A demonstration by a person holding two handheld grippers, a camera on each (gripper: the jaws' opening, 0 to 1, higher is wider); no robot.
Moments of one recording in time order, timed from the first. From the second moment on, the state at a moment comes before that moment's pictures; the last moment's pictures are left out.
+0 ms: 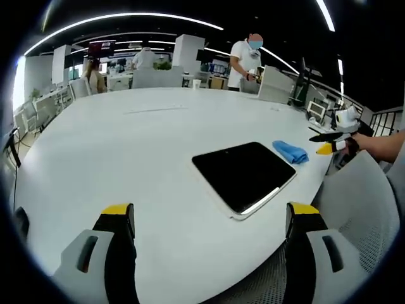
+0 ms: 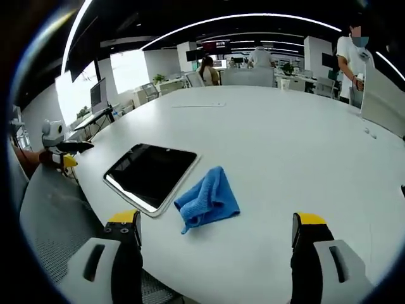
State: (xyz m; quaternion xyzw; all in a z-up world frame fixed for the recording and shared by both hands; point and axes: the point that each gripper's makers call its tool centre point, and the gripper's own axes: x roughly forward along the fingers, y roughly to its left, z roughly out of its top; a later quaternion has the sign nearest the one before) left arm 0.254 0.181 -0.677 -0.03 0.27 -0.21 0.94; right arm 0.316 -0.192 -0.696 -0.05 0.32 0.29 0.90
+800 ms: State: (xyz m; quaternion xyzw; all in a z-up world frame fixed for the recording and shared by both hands) left arm 0.255 0.182 -0.675 -0.04 0.26 -0.21 0.94; right arm 0.320 -0.191 -0.690 -0.05 0.32 0.29 0.90
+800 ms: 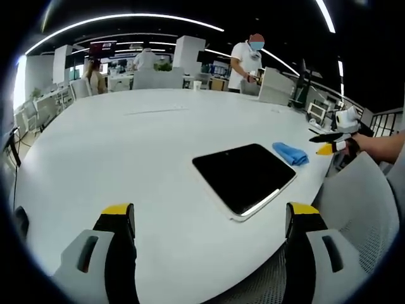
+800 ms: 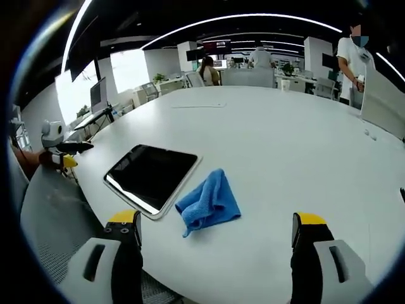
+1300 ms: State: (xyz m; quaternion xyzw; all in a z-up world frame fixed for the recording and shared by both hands) left arm 0.254 0.181 -0.677 -0.03 0.27 -0.21 0.94; right arm 0.319 -0.191 -0.691 -0.04 0.31 0.28 0.90
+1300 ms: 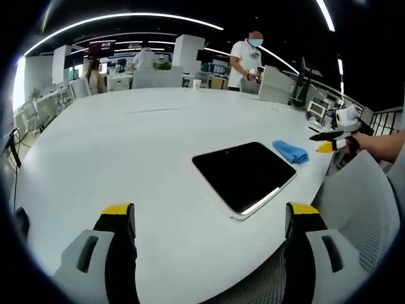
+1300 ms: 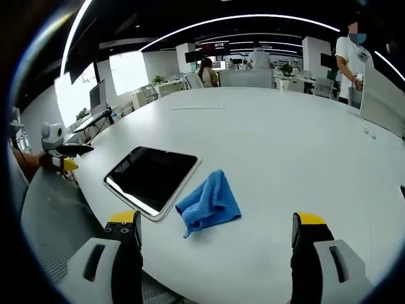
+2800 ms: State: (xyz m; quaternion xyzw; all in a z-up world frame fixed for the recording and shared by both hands) left arm 0.254 0.181 -0.677 -0.03 0.27 -0.21 0.94; right arm 0.321 -0.190 -0.689 -0.05 0.32 0.28 0.90
